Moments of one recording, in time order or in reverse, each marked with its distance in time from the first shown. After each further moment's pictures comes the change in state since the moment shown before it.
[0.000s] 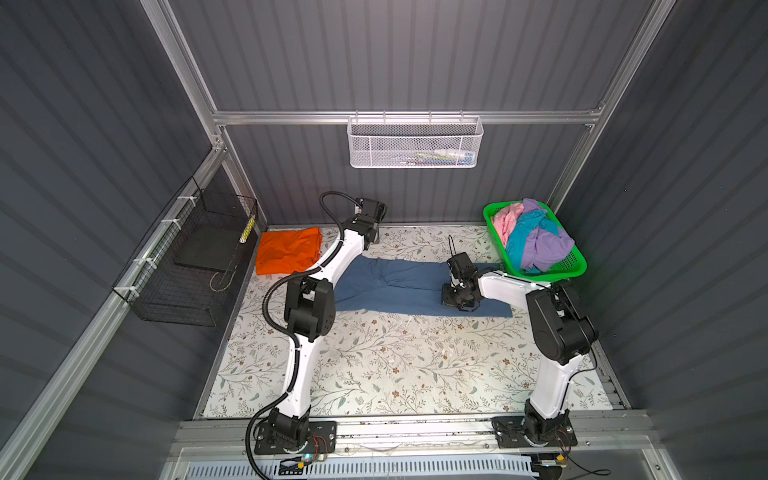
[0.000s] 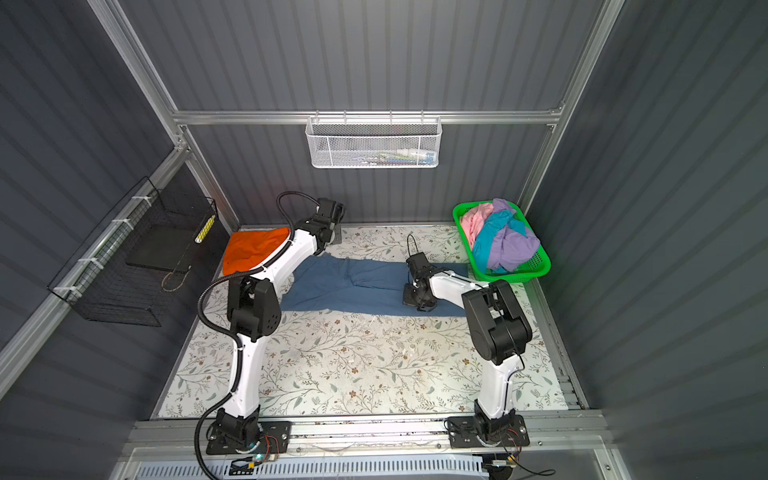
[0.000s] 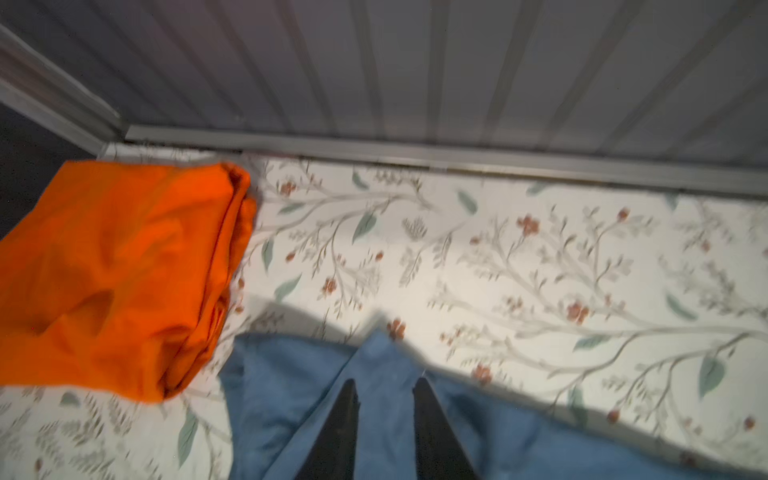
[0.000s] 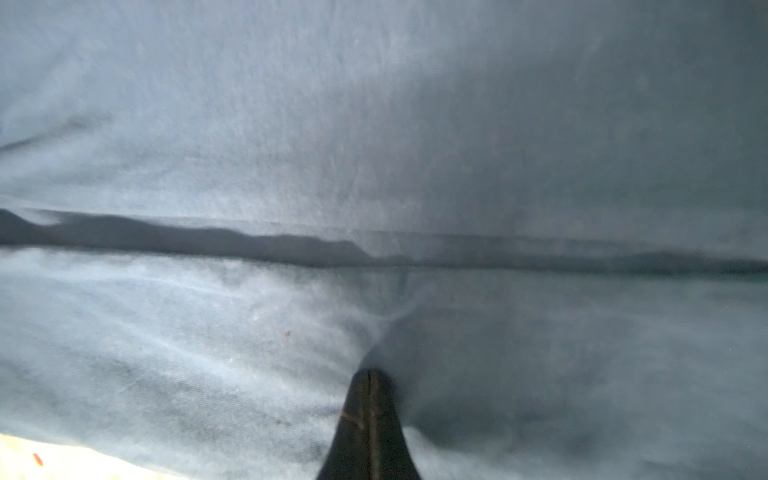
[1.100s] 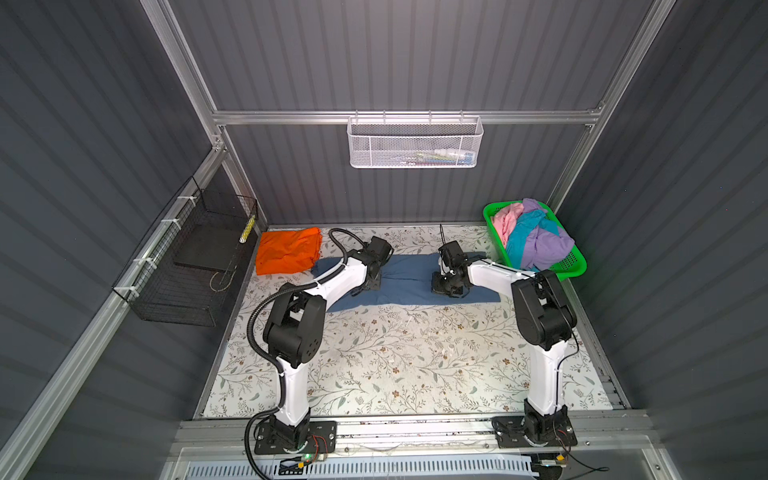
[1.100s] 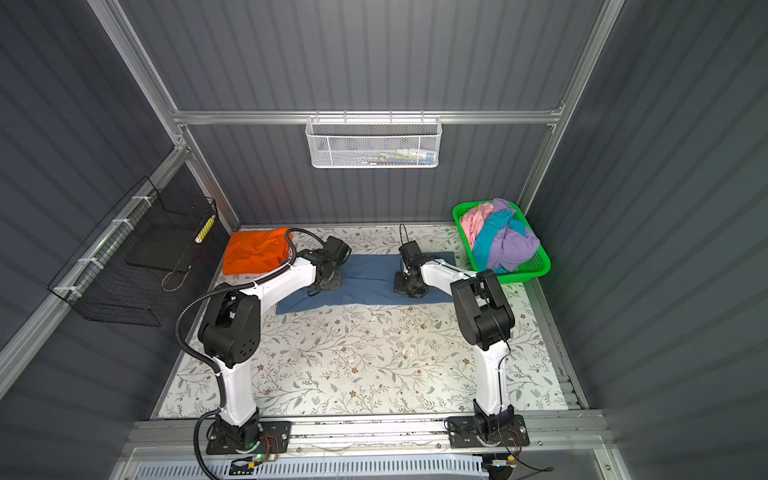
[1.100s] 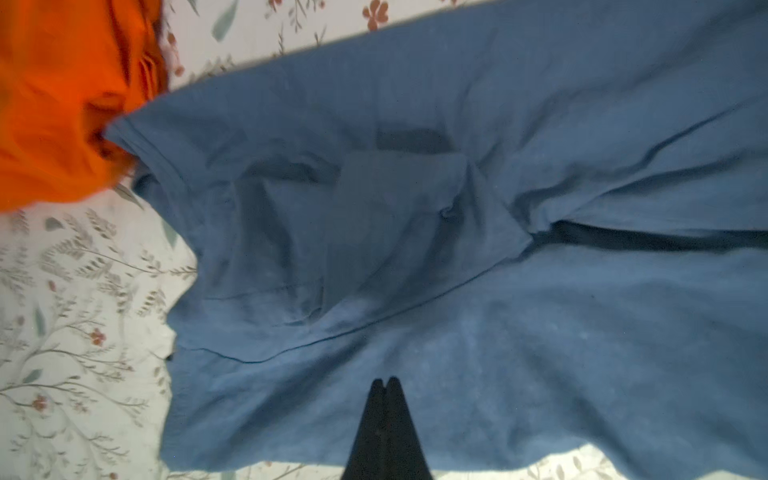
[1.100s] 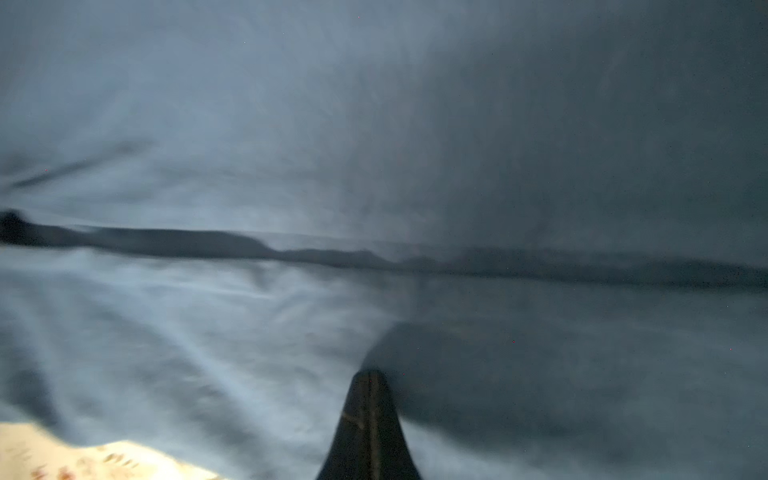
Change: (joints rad) left arm -0.082 -0.236 -0.505 -0.047 0.089 -0.024; right arm 0.006 0.166 0.224 -0.001 -0.083 -0.024
